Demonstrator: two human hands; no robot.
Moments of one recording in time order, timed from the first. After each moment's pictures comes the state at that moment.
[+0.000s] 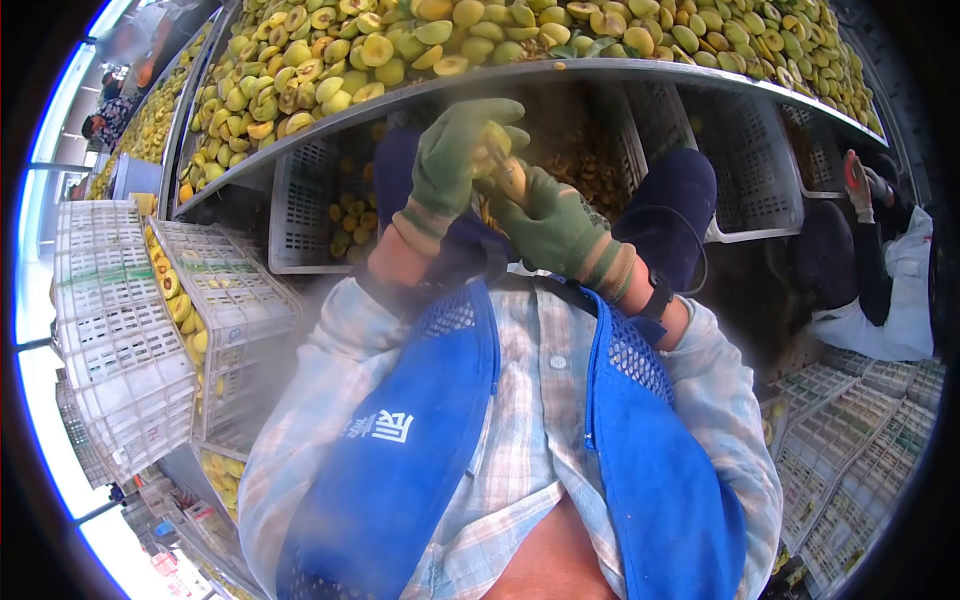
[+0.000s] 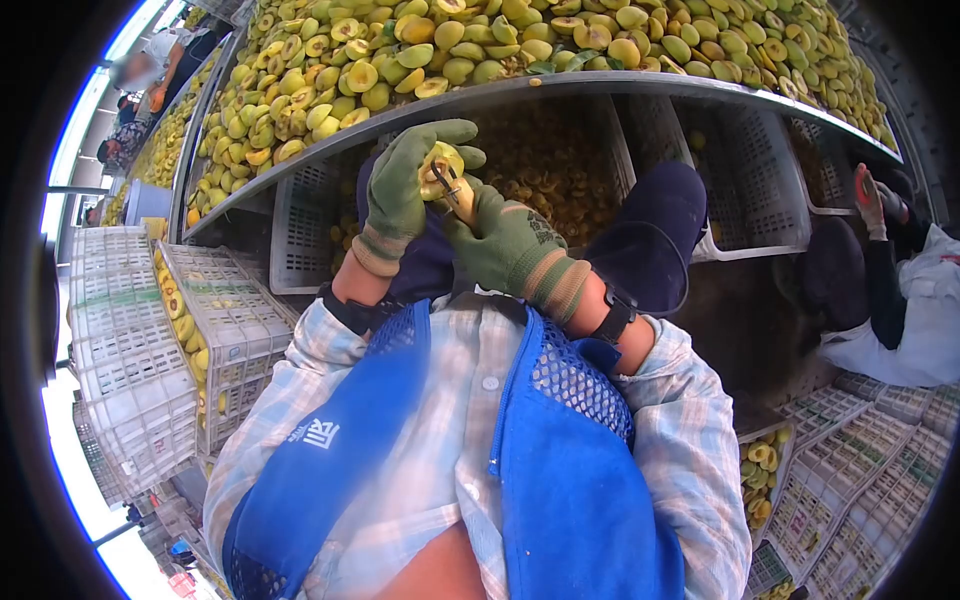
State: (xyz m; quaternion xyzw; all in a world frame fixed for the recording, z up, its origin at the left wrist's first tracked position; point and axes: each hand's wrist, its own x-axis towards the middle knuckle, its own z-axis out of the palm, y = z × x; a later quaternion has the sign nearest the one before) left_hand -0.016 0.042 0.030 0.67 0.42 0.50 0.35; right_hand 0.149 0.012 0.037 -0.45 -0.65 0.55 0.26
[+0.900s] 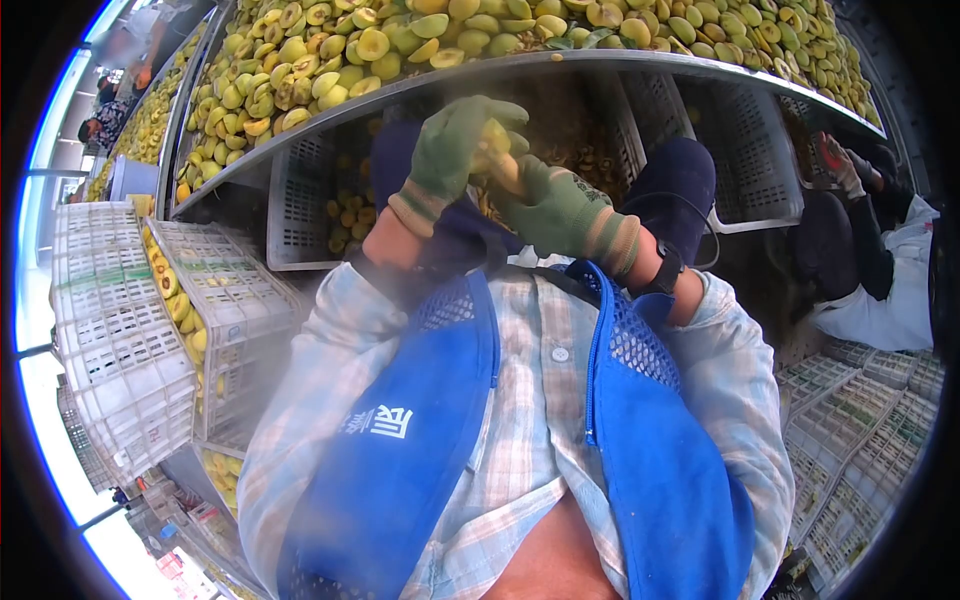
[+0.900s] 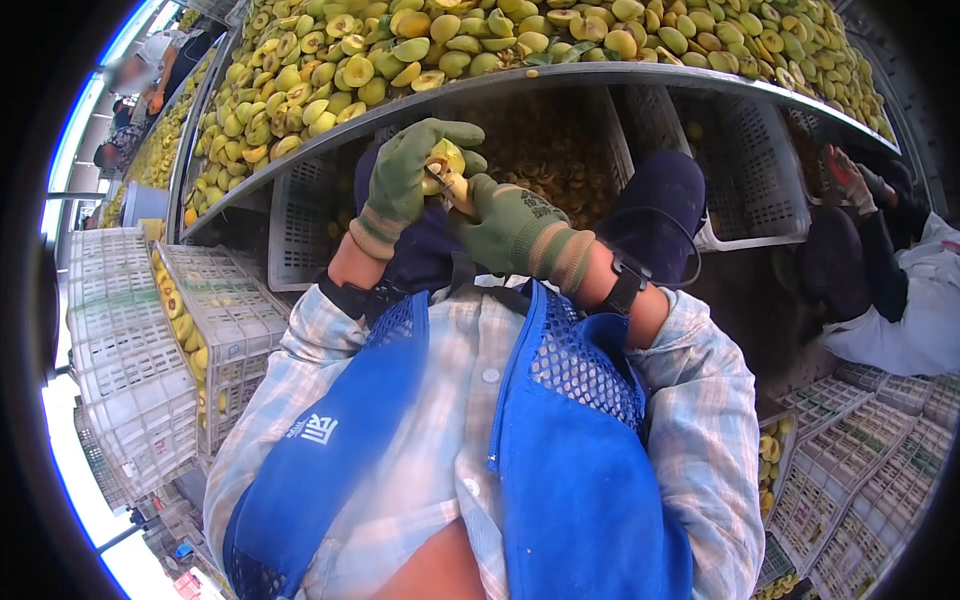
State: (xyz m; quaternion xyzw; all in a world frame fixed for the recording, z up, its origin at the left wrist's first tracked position) left_hand -0.027 0.051 0.024 0.66 0.42 0.44 0.44; right_hand 0.157 0.031 0.029 -0.42 -0.72 0.53 0.15
